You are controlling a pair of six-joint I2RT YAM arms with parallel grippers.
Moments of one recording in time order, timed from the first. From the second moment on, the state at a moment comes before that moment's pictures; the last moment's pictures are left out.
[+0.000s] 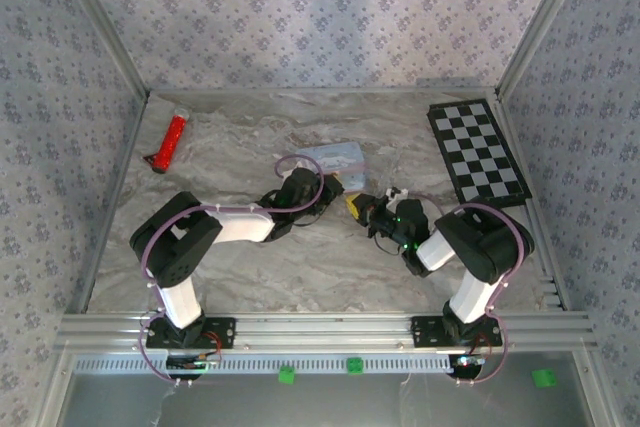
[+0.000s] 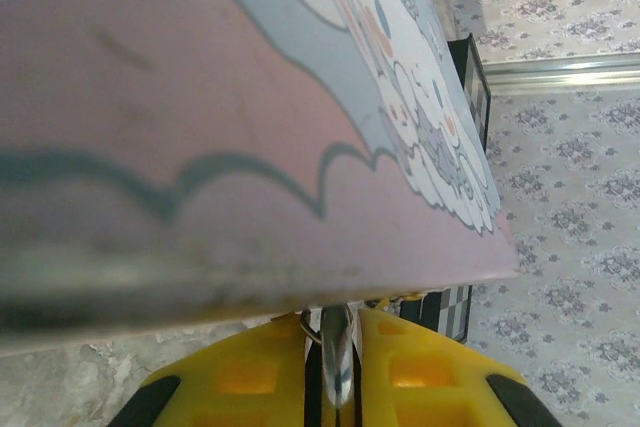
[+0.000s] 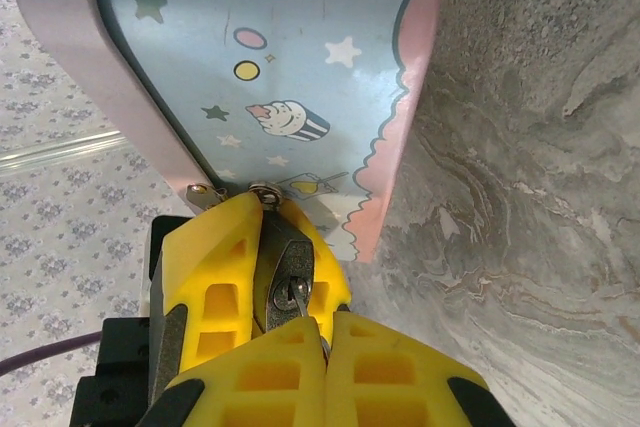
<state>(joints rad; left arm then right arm) -0.83 1.76 0.84 0.49 -0.03 -1.45 0.54 1.72 0.28 1.27 -0.28 1.67</state>
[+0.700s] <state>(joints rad) -0.84 1.76 0.85 0.49 -0.04 -1.45 0.54 1.59 0.30 1.08 -0.27 1.61</state>
